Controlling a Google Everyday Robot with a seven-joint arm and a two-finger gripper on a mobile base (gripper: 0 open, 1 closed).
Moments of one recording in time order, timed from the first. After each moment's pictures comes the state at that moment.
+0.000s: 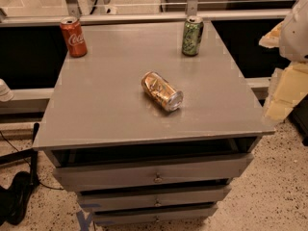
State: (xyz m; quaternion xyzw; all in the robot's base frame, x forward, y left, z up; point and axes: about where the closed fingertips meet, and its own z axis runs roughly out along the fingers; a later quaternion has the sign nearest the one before) arm 0.438 -0.216 0.977 -0.60 0.78 -0.04 0.16
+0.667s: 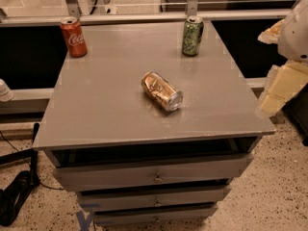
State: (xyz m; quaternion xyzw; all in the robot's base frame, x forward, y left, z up) arm 0.459 -0.221 0.972 -0.60 0.78 -0.03 0.20
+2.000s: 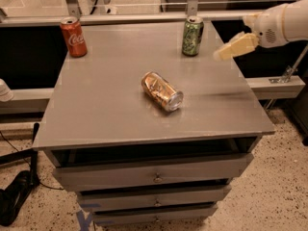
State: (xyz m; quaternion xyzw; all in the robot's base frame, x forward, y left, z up) arm 0.673 -0.233 0.944 -0.42 0.76 0.12 0.47
